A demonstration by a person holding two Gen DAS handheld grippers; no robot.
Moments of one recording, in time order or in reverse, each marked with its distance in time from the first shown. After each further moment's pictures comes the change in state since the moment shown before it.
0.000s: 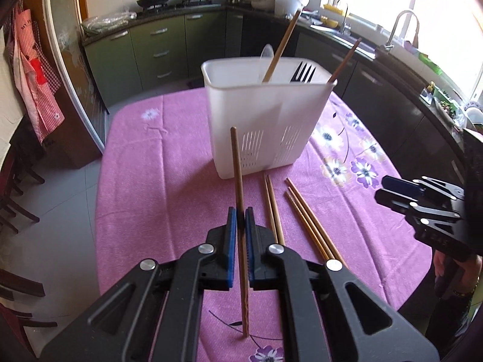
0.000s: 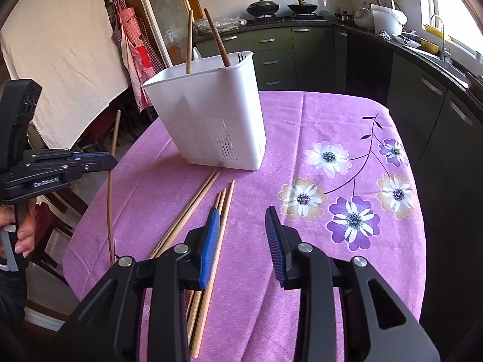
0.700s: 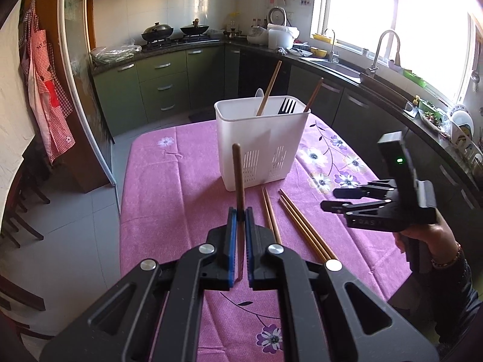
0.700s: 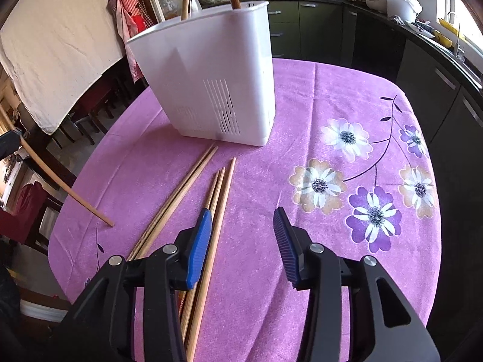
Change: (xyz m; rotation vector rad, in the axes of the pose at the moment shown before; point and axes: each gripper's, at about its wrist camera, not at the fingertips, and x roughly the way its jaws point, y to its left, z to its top) left arm -0.068 0.005 -0.031 0.025 -0.158 0.000; right arm 0.056 0.008 0.005 -0.039 0.161 -0.024
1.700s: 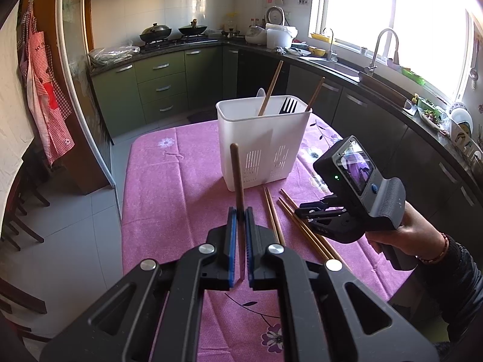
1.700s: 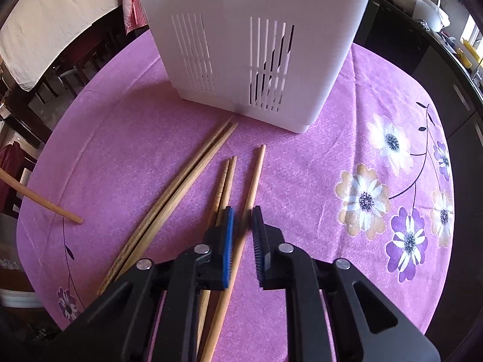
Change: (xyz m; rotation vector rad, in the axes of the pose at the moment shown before) left arm -0.001 0.002 -0.001 0.010 -0.002 0.002; right arm 0.089 0.064 0.021 -0.120 0.178 -0.105
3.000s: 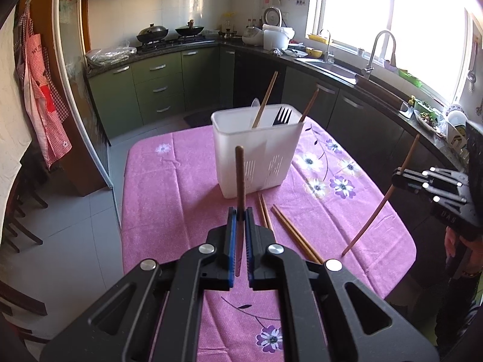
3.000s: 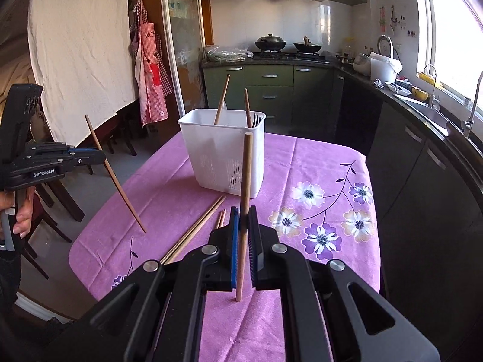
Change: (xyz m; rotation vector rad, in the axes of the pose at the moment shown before) left arm -0.013 0.001 0.024 0.006 -0.002 -0.021; right arm -0.221 -0.048 -0.097 0.065 -0.478 0.022
